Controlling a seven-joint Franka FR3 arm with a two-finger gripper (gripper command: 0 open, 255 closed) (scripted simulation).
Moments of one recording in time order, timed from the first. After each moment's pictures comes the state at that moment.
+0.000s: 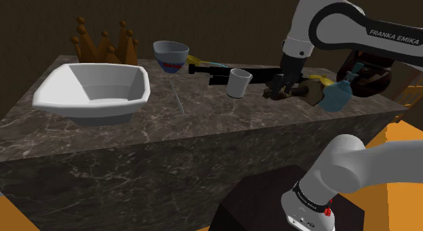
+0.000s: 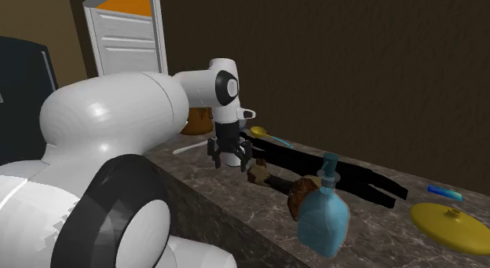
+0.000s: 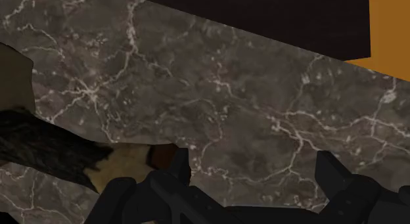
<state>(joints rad) 0.01 -0.80 -0.01 -2.37 -0.08 1.50 0.15</state>
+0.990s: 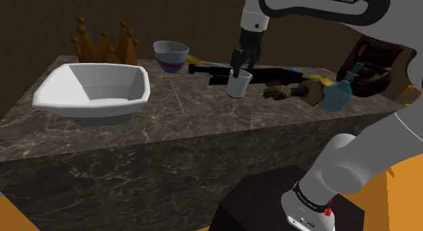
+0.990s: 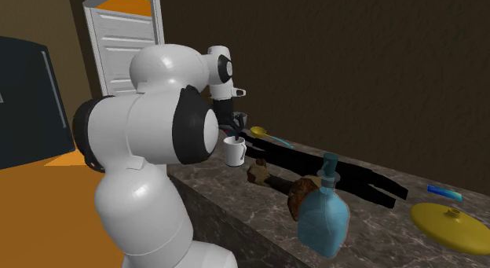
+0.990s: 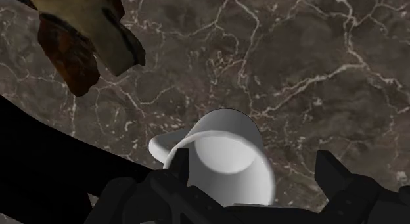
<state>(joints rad) 0.07 -0.32 0.07 -1.90 -0.05 1.53 0.16</state>
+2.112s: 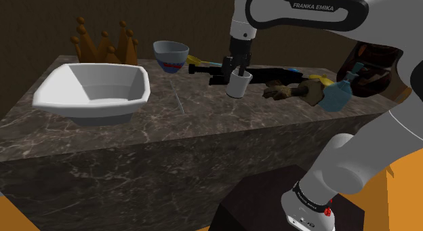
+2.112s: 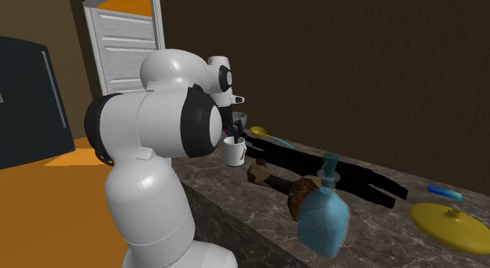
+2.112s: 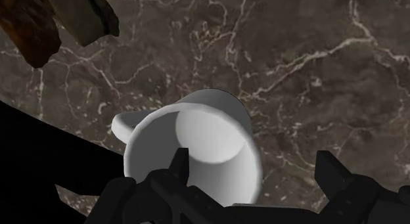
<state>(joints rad) 0.08 -0.26 0.08 -1.92 -0.05 1.61 0.16</state>
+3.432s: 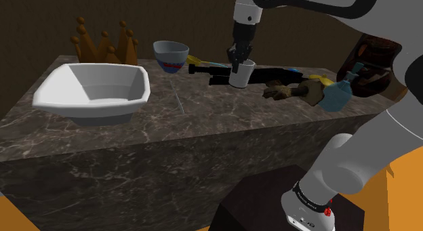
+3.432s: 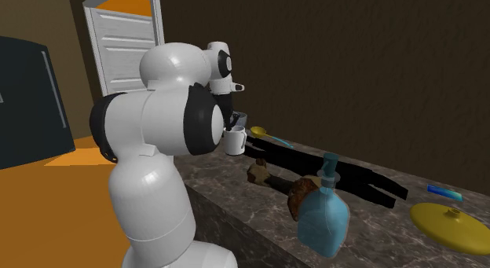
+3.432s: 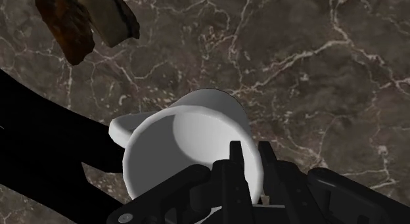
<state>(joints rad) 0.07 -0.23 0.08 -1.77 -0.05 1.49 0.16</state>
